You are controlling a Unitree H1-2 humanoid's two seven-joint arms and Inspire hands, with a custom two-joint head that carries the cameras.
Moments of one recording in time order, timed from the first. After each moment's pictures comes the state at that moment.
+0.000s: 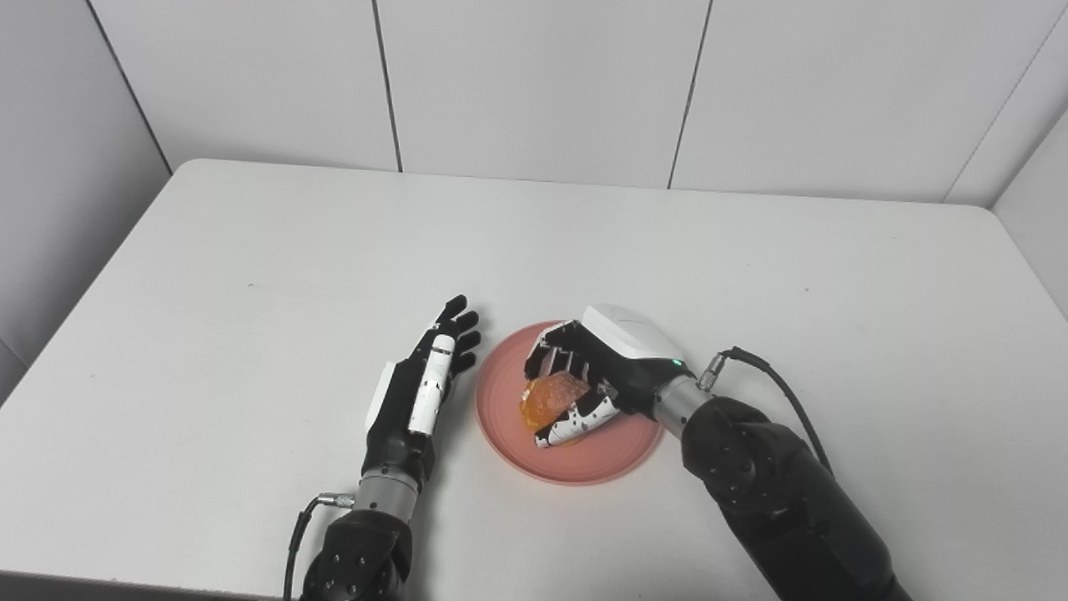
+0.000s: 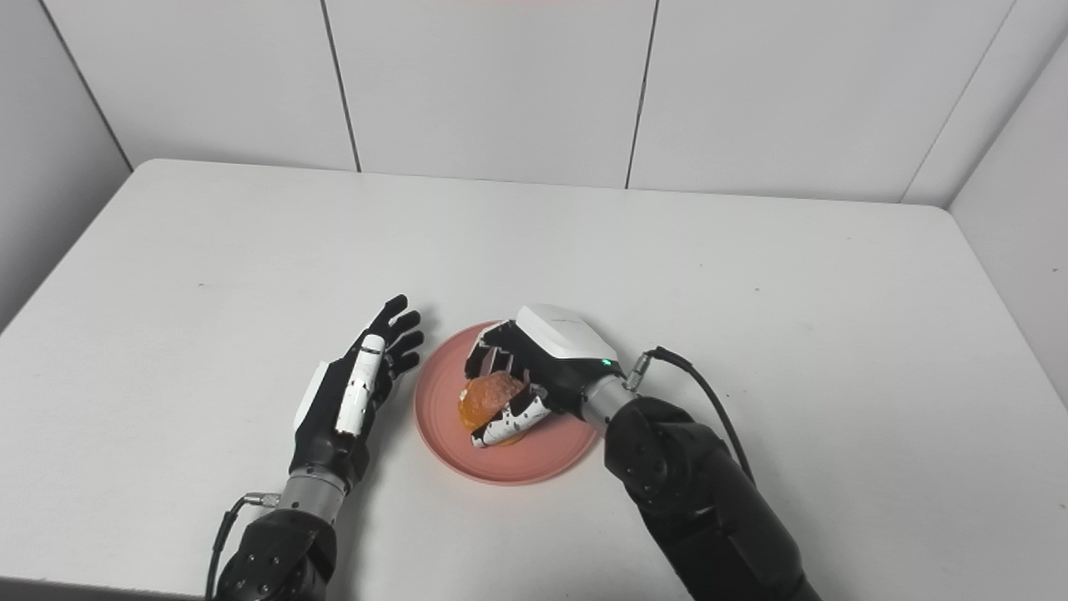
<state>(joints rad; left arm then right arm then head) 0.05 -0.08 -0.08 -0.27 0.03 0.25 0.00 -0.44 -0.19 0.55 -0.08 -0.66 0.31 0.42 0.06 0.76</state>
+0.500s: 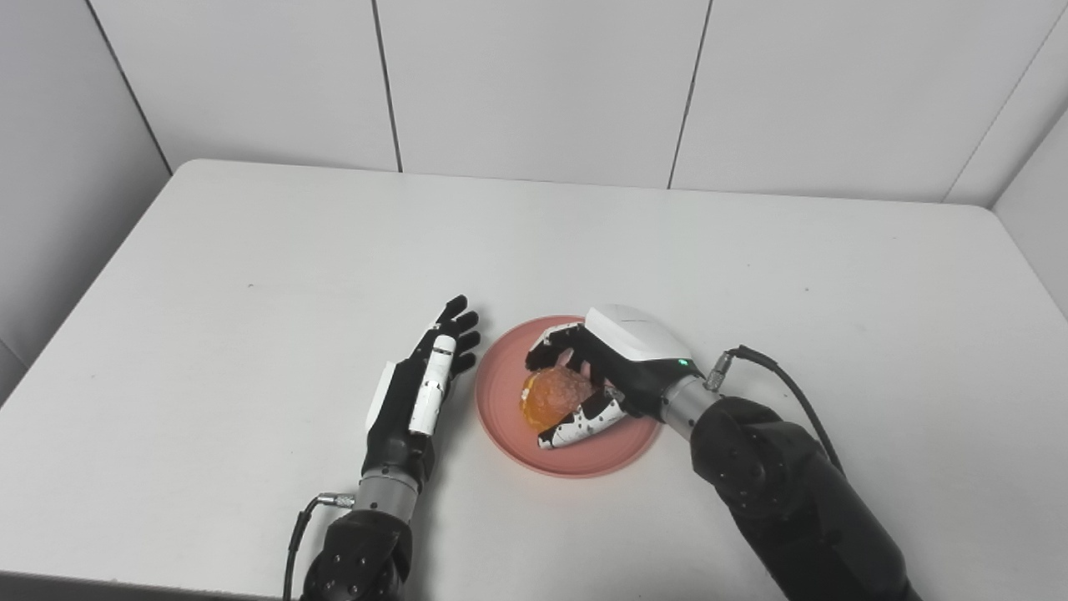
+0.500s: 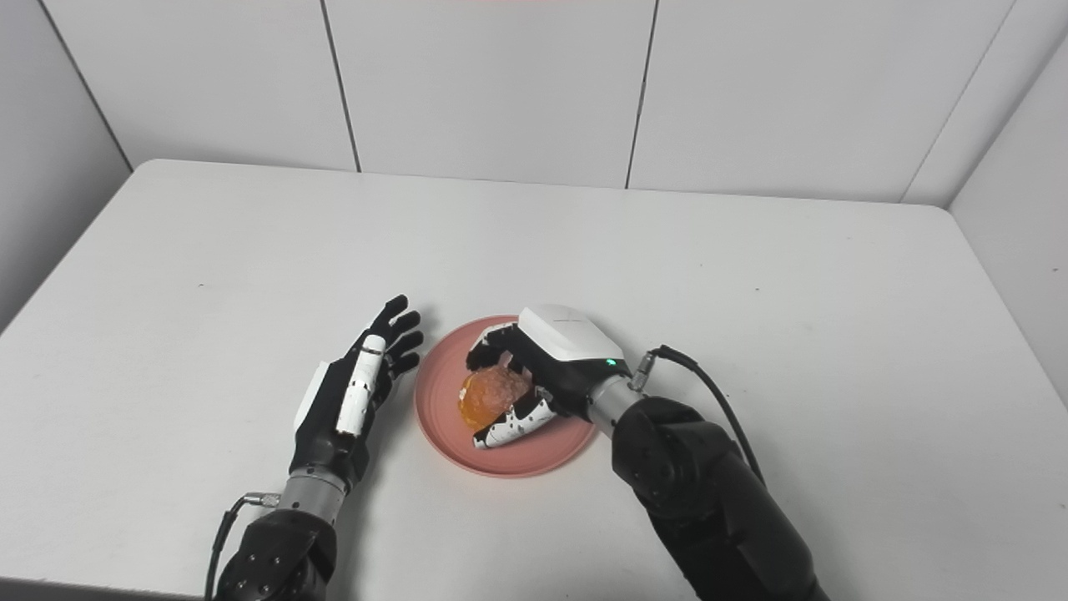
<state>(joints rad) 0.05 -0.08 -0.08 -0.27 0.04 0.25 0.00 -0.44 -0.20 0.55 -0.16 -0.73 0.32 0.50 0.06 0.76</state>
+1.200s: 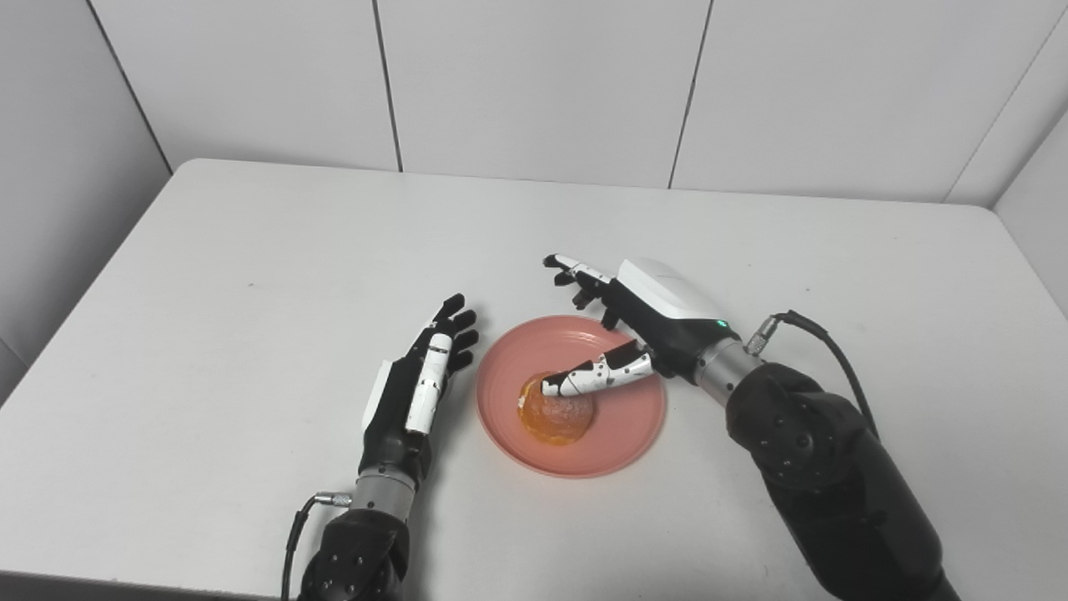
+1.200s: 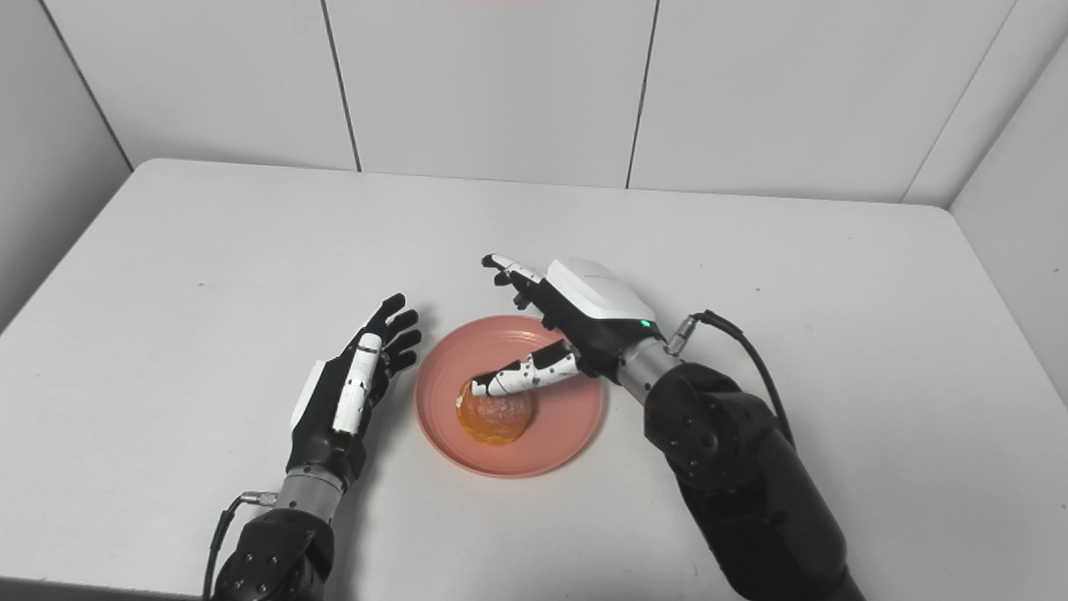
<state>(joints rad) 0.05 -0.08 -0.08 -0.26 0.04 0.23 0.00 -0.46 -0.21 0.41 -0.25 -0.67 0.33 0.51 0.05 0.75</state>
